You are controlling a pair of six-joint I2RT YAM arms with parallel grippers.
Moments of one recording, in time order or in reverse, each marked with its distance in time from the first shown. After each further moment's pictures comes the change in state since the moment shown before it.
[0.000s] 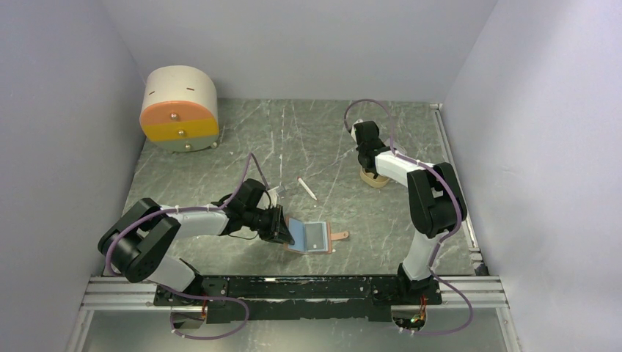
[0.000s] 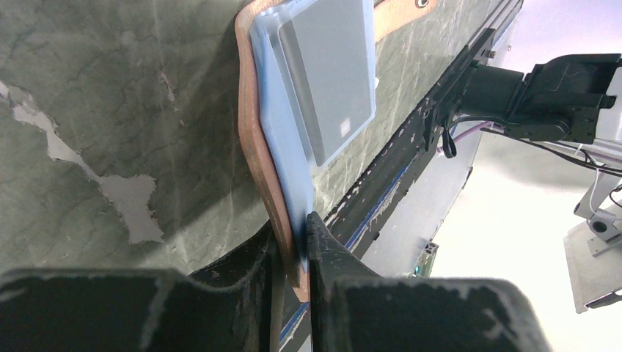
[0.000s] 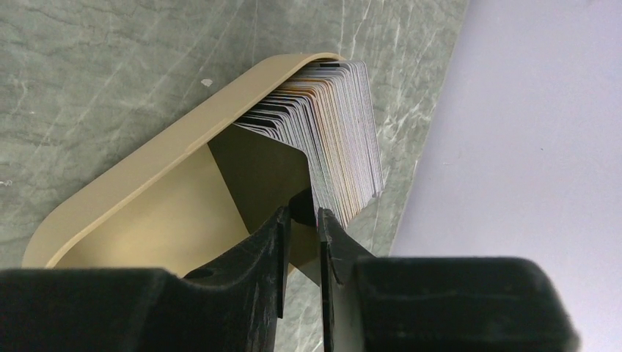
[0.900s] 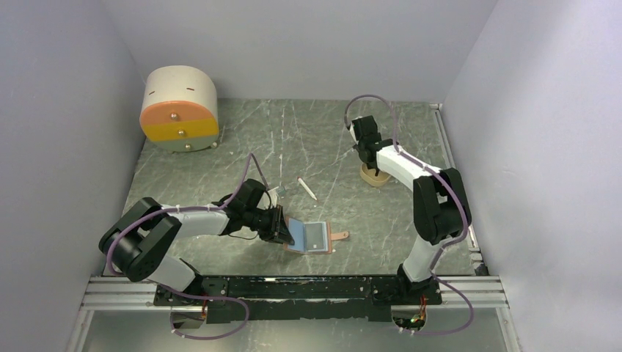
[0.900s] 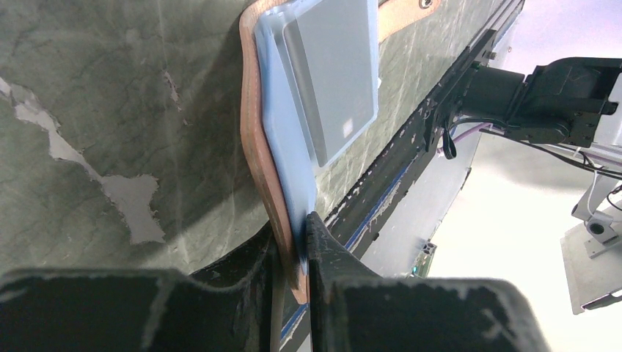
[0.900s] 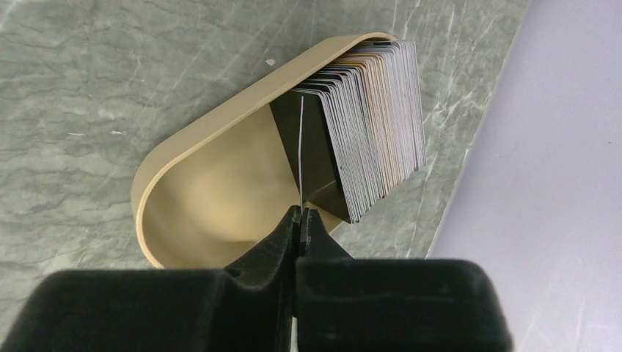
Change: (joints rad) left arm 0.000 0.007 0.000 0.002 0.000 -0.007; right arm 0.027 -0.051 0.074 -0.238 -0.109 0.155
